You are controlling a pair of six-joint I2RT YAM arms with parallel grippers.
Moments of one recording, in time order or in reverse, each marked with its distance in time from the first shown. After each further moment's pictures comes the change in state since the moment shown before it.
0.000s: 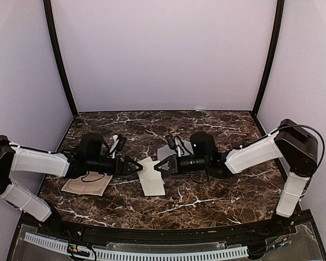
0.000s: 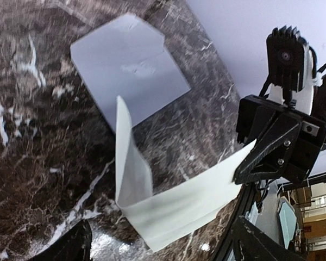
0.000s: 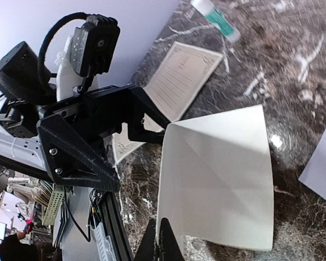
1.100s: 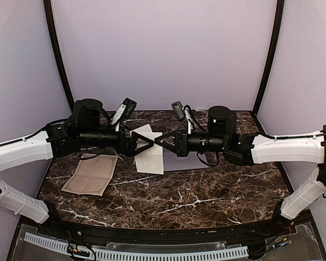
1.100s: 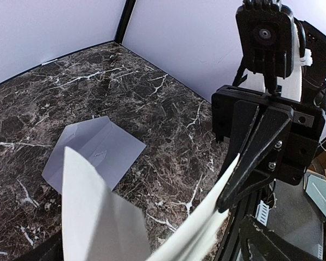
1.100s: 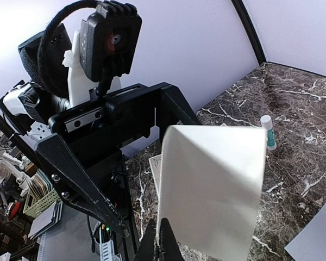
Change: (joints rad) left arm -0.192 -0.194 0.433 -0.412 -0.219 0.349; right arm 0.040 -0.361 0.089 -0.193 0.064 -0.290
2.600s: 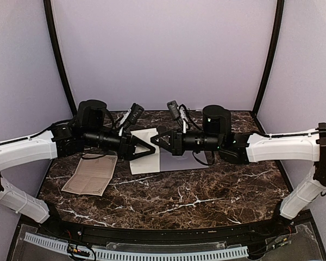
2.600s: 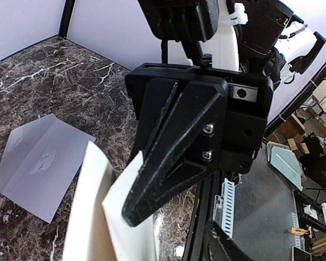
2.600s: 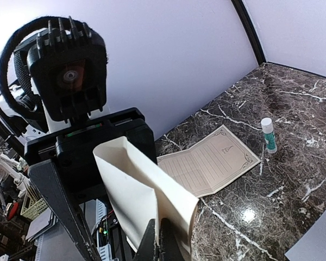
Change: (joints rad) left arm 0.000 0.042 0.000 0.036 0.264 0.038; right arm 0.011 0.051 0.047 -0.001 0.023 -0.004
